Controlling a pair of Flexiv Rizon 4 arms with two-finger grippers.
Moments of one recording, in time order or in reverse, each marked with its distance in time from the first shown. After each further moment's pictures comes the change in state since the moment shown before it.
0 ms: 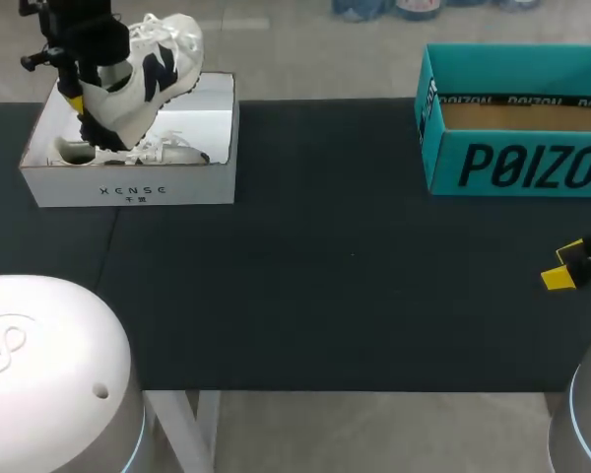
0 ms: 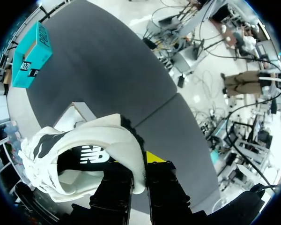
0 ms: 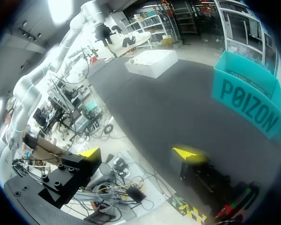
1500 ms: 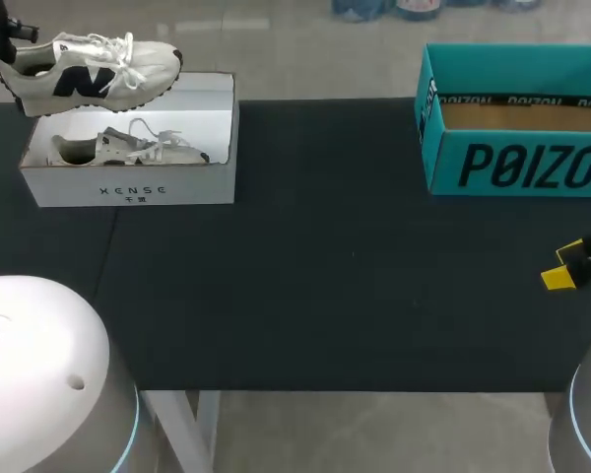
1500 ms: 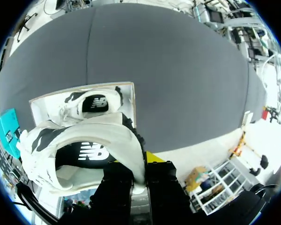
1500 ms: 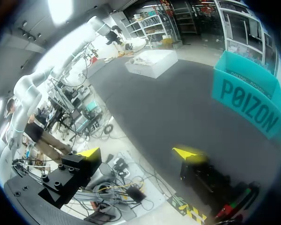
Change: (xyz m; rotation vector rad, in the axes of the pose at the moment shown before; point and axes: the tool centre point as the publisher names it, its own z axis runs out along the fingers) left arm -0.047 0.244 0.068 -0.393 -0.194 0.872; right arm 0.000 0.000 0.000 0.000 0.000 0.000
